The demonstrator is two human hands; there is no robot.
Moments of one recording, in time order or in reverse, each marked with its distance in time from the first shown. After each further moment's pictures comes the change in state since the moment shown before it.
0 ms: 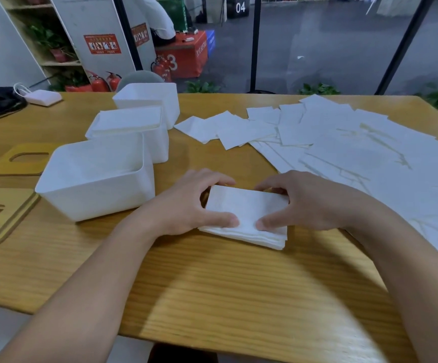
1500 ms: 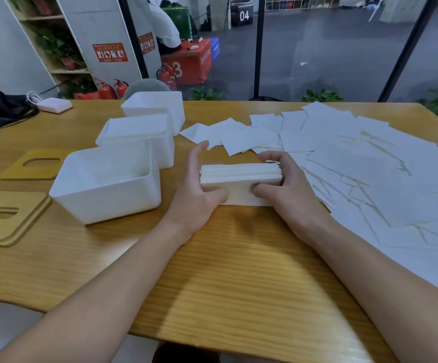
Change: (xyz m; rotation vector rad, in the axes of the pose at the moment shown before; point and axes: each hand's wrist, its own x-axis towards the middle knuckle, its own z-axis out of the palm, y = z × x) left_hand 0.007 0.018 0.025 -0.687 0.486 -0.050; right_hand 0.028 -0.007 0.045 0.825 0.492 -0.114
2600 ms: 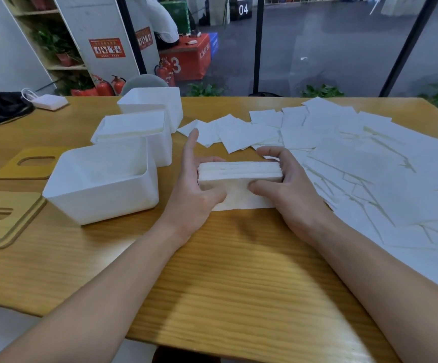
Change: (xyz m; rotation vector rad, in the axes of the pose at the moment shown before) left_hand -0.001 0.001 0.001 -0.072 -0.009 0.045; right_hand 0.005 0.002 0.001 0.054 -0.021 -0.002
